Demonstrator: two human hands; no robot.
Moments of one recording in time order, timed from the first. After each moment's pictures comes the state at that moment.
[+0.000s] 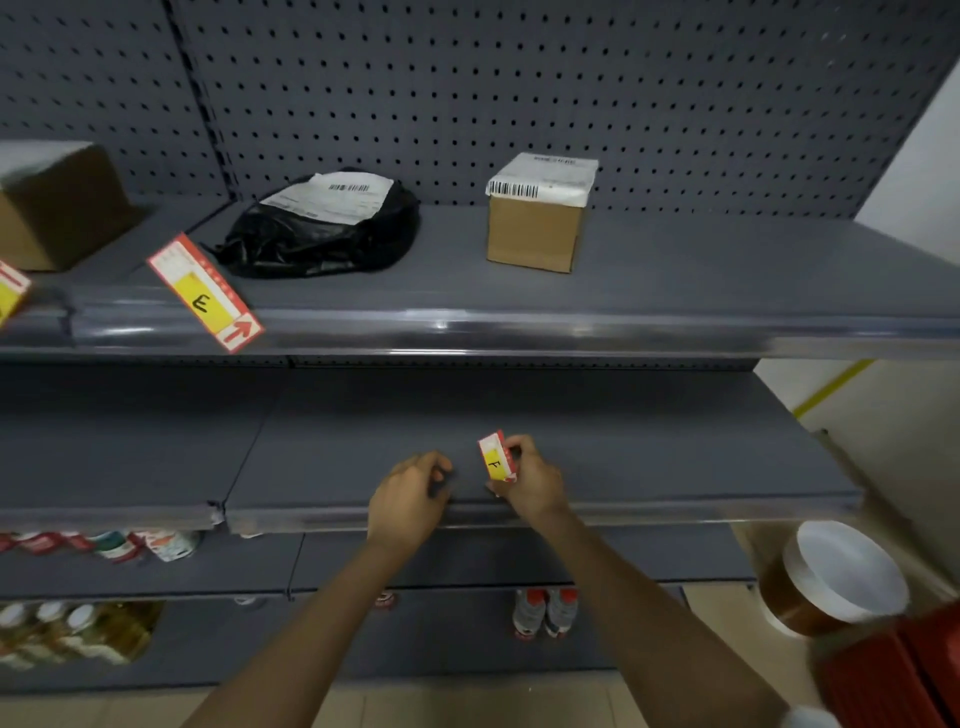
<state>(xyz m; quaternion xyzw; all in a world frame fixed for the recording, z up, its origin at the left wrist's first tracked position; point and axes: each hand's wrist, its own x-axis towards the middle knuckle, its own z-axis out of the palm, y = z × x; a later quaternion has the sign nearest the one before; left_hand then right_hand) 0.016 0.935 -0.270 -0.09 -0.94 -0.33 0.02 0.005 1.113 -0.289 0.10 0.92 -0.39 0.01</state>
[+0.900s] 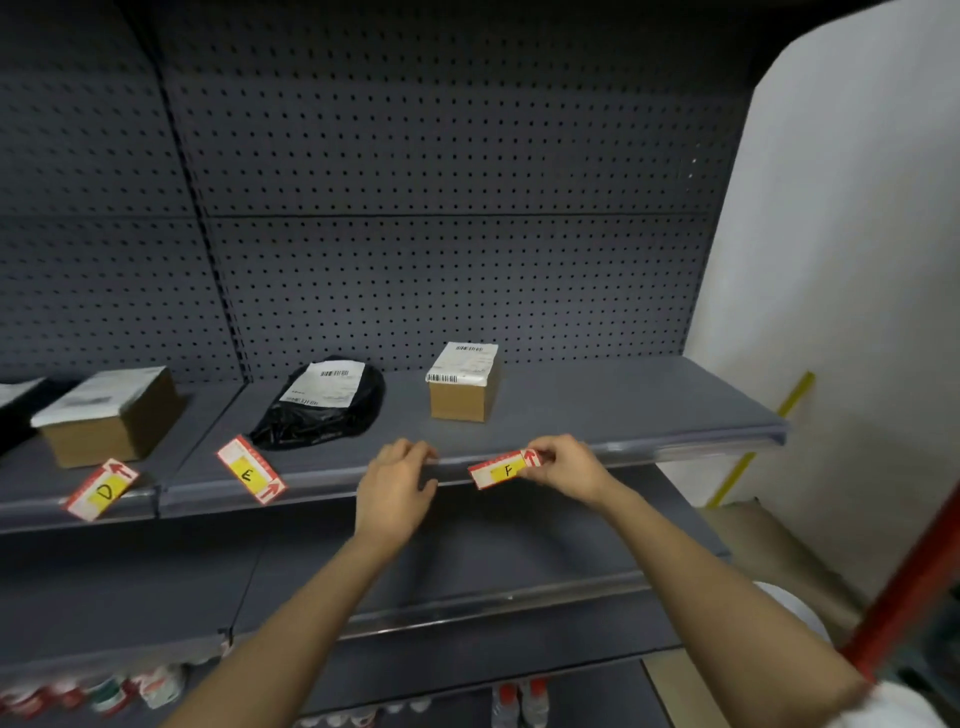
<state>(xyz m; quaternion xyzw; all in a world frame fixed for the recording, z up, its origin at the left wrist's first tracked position) 0.054 0.960 -0.044 -0.20 -0.93 -0.22 0.21 0.086 1.198 -0.020 -0.01 0.93 -0.36 -0.04</state>
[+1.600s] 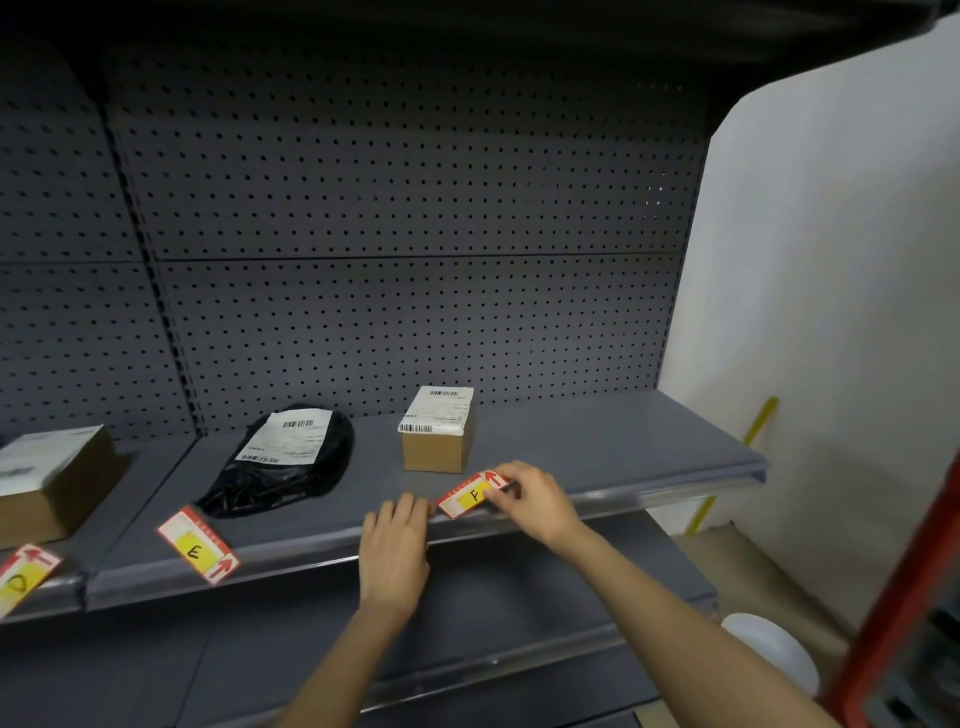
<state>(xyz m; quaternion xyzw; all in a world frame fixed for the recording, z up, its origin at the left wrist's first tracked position) 0.033 0.997 -0.064 -0.20 -0.95 -0.13 0.20 0.056 1.182 -0.017 0.01 0.94 -0.32 -0.15</state>
